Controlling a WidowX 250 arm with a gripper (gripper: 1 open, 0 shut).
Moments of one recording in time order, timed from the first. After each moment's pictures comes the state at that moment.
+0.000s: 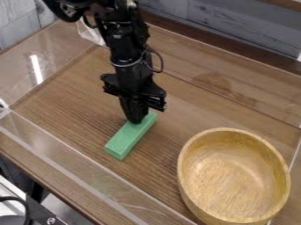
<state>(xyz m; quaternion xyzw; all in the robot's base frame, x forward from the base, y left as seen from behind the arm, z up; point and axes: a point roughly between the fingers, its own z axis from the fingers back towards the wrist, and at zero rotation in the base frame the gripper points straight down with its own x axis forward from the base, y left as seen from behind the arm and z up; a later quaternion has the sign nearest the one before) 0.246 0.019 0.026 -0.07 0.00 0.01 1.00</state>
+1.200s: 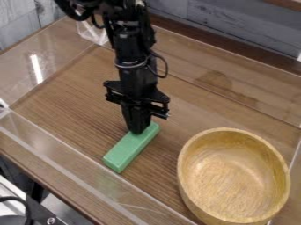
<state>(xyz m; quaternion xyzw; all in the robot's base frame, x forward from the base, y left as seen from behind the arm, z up) 0.236 0.017 0.033 -0.07 0.06 -0.01 1.00</state>
